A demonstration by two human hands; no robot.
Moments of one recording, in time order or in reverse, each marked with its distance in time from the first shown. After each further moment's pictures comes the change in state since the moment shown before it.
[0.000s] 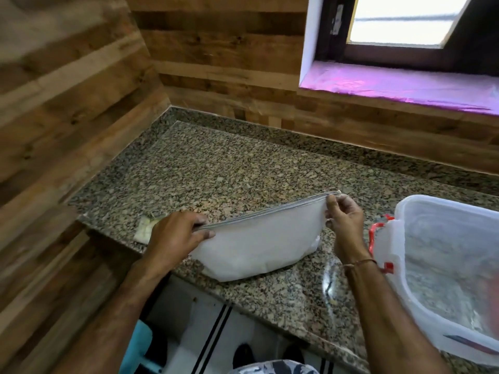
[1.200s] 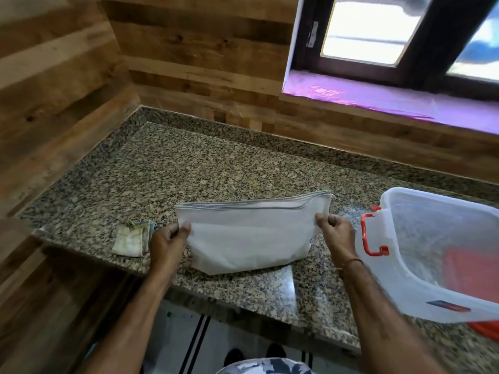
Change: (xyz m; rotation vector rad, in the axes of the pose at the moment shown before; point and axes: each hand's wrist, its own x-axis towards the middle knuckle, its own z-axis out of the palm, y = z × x) left_hand 0.000 -0.067 0.079 -1.018 0.175 -0.367; right_hand -0.028 0.033 -0.008 -0.518 0.207 0.089
